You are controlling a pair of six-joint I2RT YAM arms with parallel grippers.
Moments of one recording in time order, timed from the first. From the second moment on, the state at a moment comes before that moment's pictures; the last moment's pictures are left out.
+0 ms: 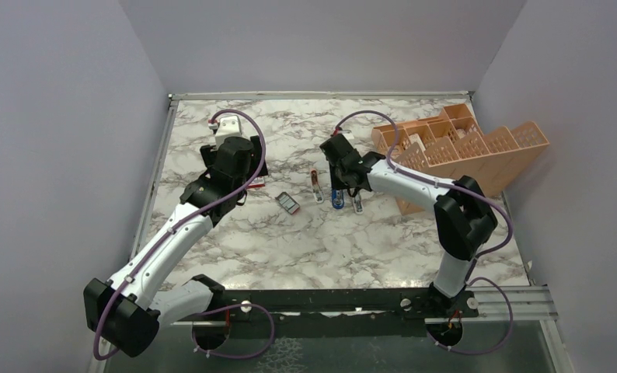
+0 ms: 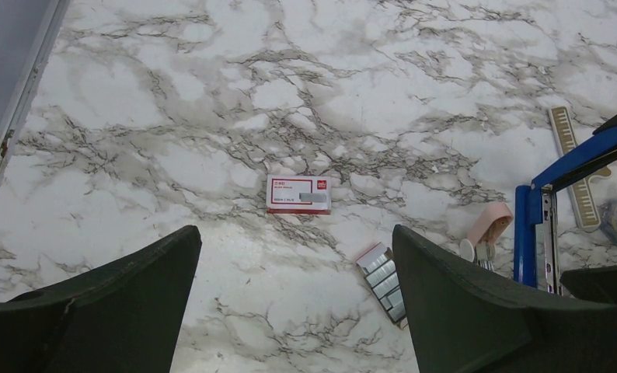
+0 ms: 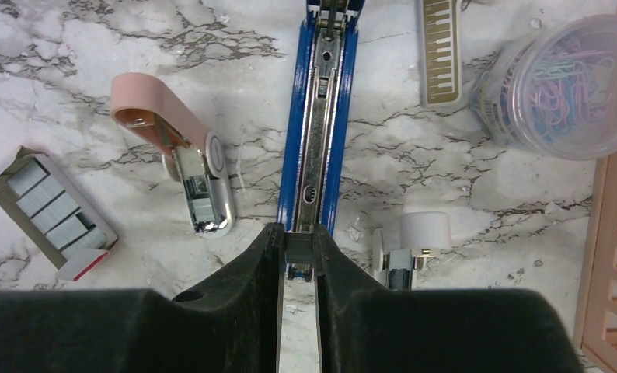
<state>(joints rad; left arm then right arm) -0.51 1.07 0.98 -0.45 -0.55 -0.41 0.74 1.80 1.31 -0.48 0.33 0.48</state>
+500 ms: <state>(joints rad) -0.50 1.08 0.98 -0.45 -0.54 -0.41 0.73 1.85 1.31 -0.47 0.33 0.49</state>
